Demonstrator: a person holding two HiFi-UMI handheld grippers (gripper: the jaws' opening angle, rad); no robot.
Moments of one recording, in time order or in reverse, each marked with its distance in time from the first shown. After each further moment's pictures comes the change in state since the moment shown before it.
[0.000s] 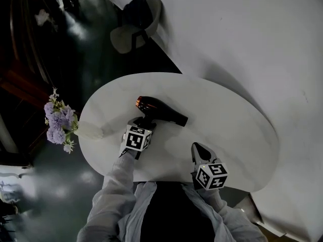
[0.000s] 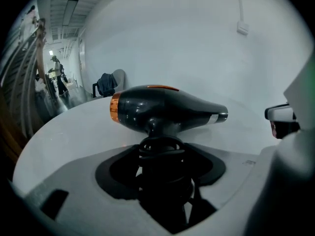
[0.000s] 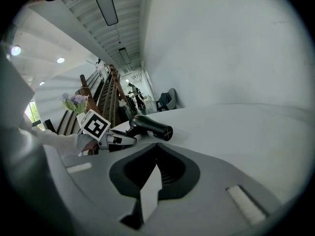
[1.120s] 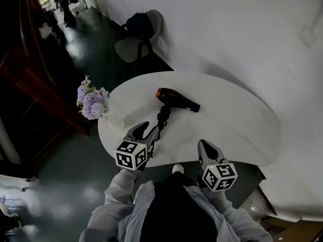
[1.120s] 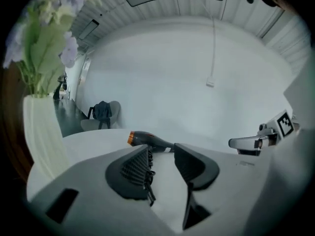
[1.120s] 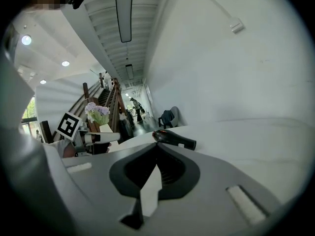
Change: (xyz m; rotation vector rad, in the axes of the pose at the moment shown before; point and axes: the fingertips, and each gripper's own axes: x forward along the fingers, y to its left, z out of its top) left arm -0.220 -0.026 0.000 -0.051 -0.417 -0.193; right arm -0.088 0.134 -0.002 -0.036 -0.215 -0.061
